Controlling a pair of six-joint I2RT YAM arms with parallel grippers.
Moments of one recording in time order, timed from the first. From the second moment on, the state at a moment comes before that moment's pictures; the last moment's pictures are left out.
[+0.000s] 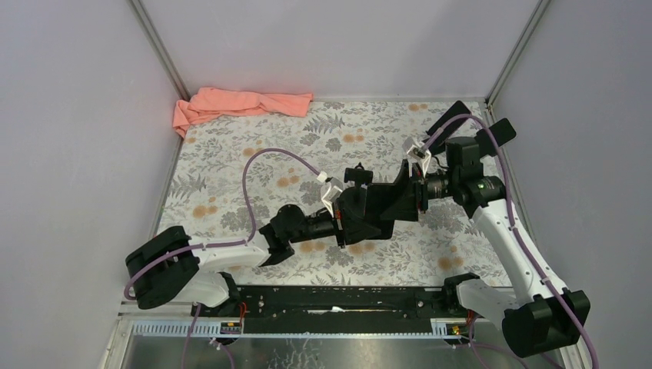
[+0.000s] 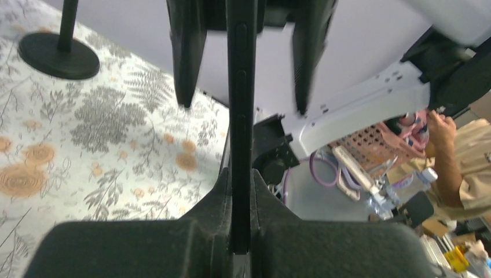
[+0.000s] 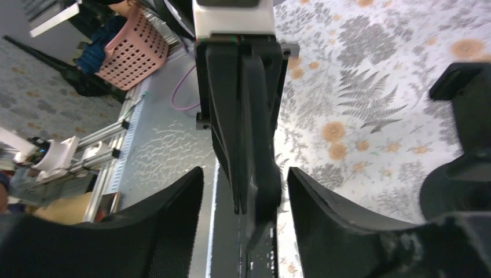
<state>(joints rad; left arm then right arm) -1.03 1.35 0.52 1.03 0.33 -0.66 0.23 1.05 0.94 -0.55 -1.41 -0.13</state>
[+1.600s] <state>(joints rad) -0.80 1.09 0.51 0.70 0.40 -0.62 0.30 1.26 1.39 -1.14 -1.13 -0.60</state>
